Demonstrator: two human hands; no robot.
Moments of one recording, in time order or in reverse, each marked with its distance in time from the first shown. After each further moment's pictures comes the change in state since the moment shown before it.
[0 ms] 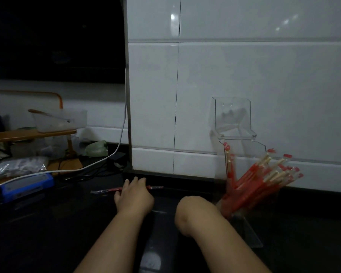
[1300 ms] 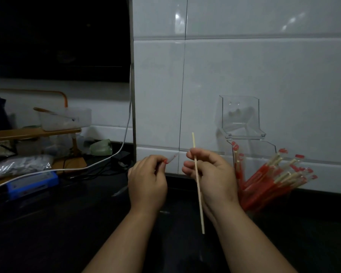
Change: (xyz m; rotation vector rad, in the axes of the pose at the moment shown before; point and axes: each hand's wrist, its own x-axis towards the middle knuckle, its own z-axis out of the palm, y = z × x) left_hand -0.023 0.027 -0.016 -0.593 0.734 0.502; right_hand 0.008 0.007 -0.020 1.769 0.679 -0.422
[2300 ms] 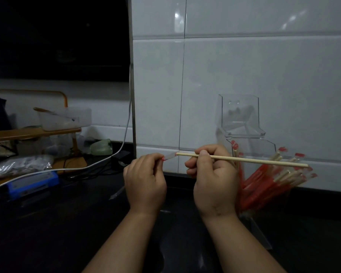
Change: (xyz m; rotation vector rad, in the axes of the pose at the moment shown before) left_hand 0.000 -0.002 -0.001 0.108 0.093 0.070; right_hand -0.022 -0.004 0.005 -0.293 0.095 -0.473
